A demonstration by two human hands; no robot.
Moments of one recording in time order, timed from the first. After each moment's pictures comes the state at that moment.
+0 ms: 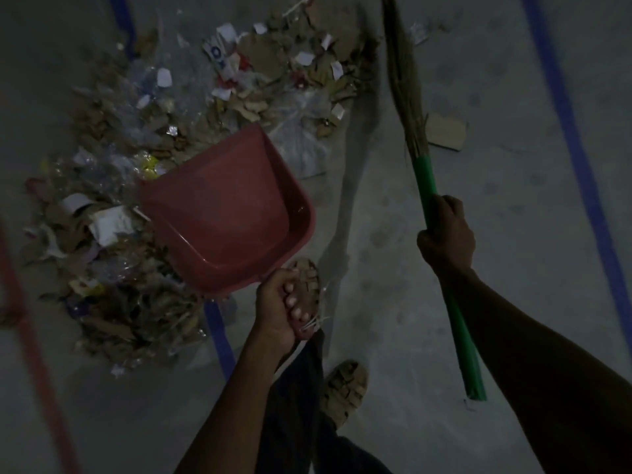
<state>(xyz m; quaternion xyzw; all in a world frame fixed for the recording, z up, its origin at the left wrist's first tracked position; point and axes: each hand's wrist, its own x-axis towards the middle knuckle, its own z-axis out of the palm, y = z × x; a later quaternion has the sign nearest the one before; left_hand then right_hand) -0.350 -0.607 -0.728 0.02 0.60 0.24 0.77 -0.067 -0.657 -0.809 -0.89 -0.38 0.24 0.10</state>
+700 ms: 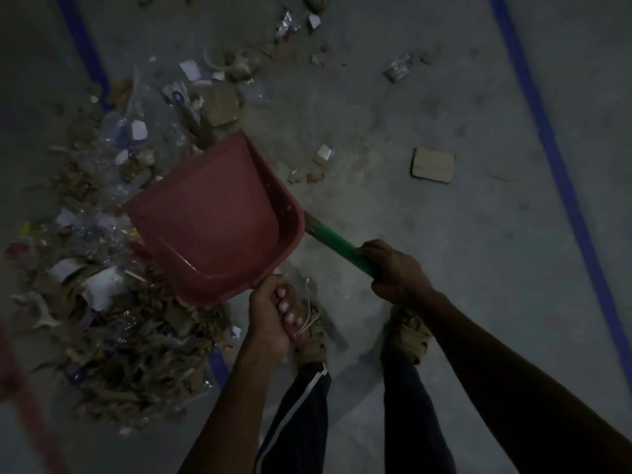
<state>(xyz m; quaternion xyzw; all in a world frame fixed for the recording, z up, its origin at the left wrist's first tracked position) -0.307 -0.471 -0.732 0.03 0.60 0.22 0.77 -0.078 -0.556 -0.819 -0.71 -0.57 0.42 0.05</state>
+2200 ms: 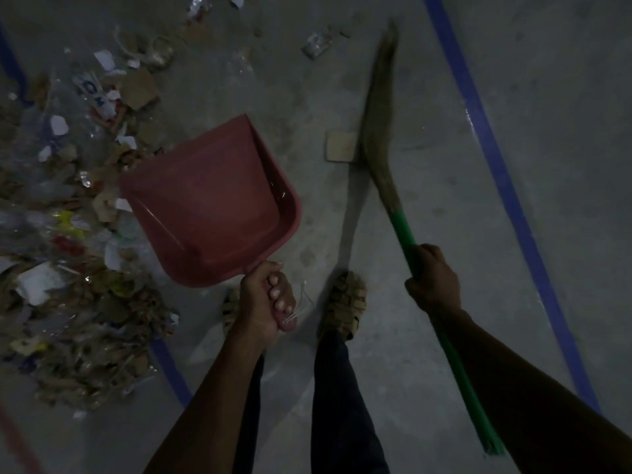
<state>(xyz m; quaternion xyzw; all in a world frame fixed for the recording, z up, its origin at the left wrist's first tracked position) -0.134 -0.583 -0.724 0.08 0.63 0.17 0.75 0.110 -0.758 -0.811 -0.87 -0.32 0.36 0.06</state>
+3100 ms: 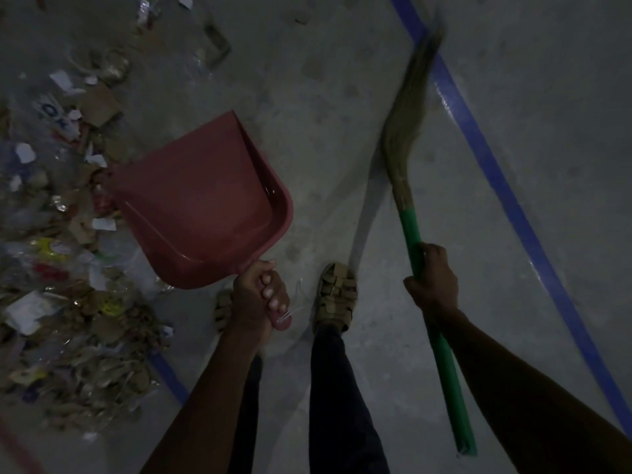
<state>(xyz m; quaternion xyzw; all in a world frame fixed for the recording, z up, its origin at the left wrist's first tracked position) -0.104 -0.602 -0.730 0.13 0.61 0.15 0.76 0.115 -0.812 -0.823 -0.90 -0.19 0.38 0.08</state>
